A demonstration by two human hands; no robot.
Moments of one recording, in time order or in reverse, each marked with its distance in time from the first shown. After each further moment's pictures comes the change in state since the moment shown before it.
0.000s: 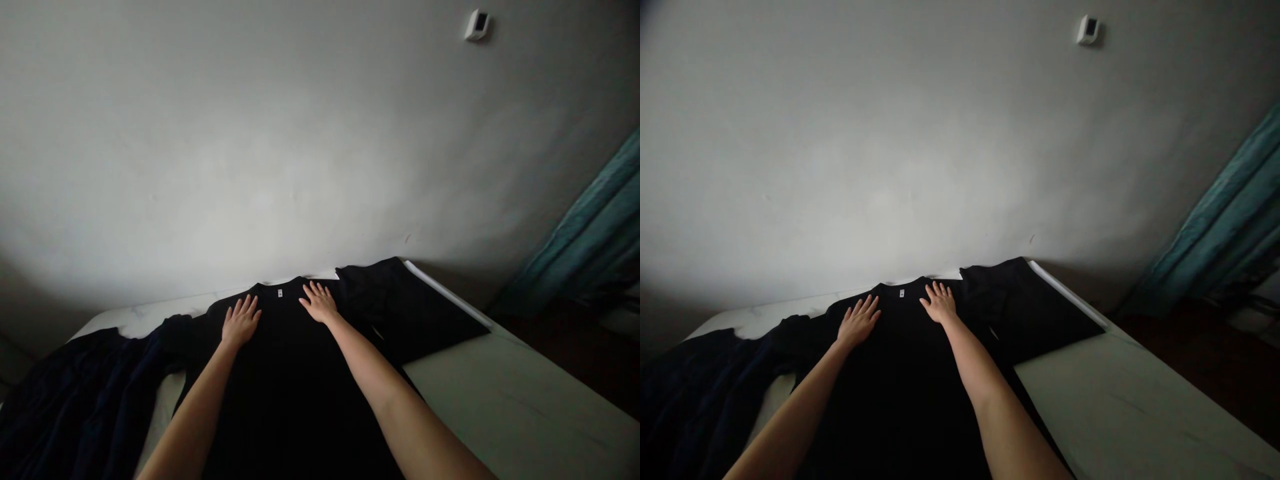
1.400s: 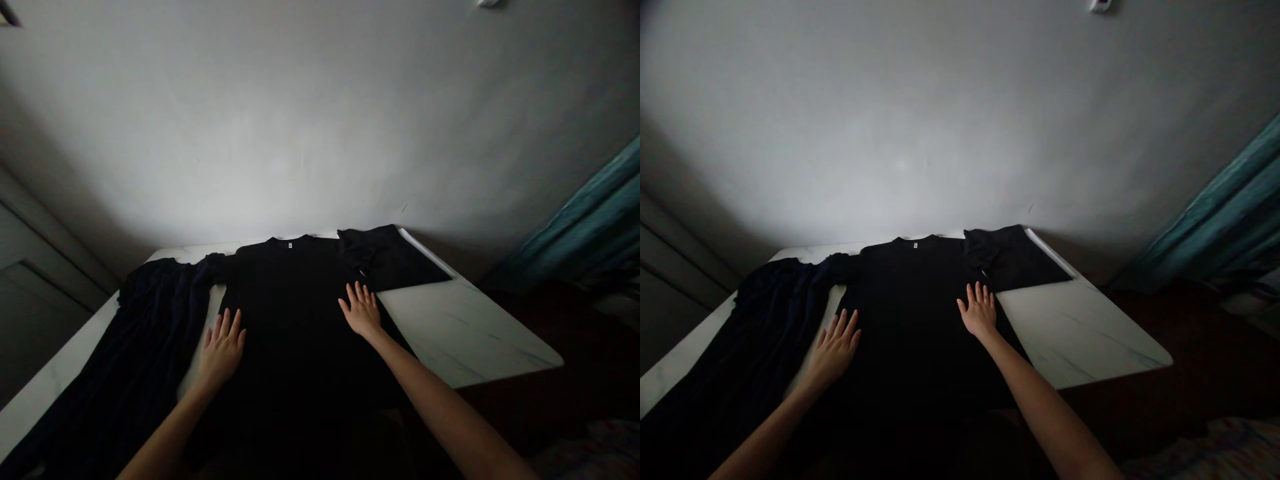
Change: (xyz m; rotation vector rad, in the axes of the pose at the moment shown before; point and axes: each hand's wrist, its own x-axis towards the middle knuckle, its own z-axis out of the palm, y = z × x) left_hand -0.284 0.011 -0.031 0.076 0.065 -0.154; right_hand -0.248 0.019 -0.001 -0.117 0.077 0.247
